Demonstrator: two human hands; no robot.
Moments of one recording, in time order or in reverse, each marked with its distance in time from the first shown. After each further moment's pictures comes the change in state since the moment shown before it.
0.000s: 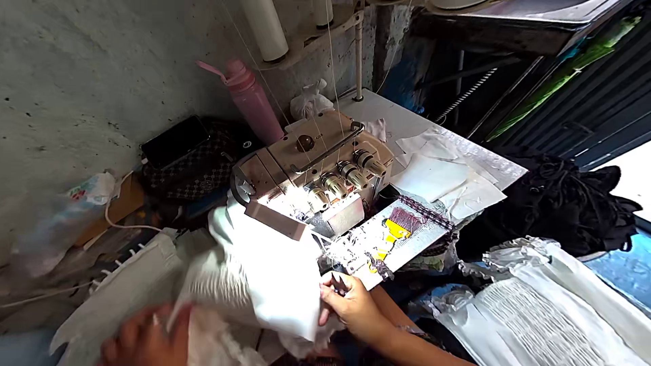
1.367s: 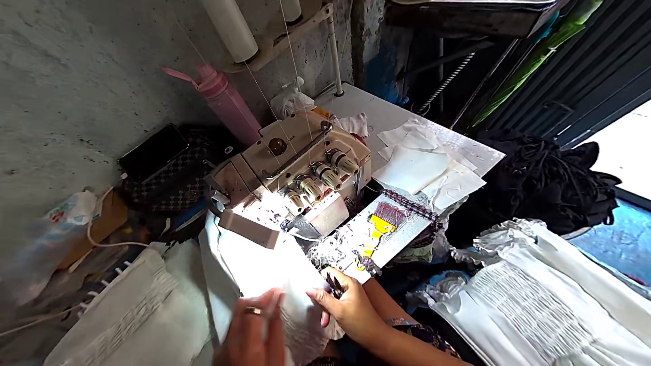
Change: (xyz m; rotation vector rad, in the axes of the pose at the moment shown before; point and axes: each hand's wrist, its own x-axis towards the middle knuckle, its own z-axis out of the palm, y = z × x) left_hand -0.004 0.162 -0.017 -0.403 -0.101 0.236; right_hand -0.006 0.003 -0.008 -0.083 0.097 -0.052
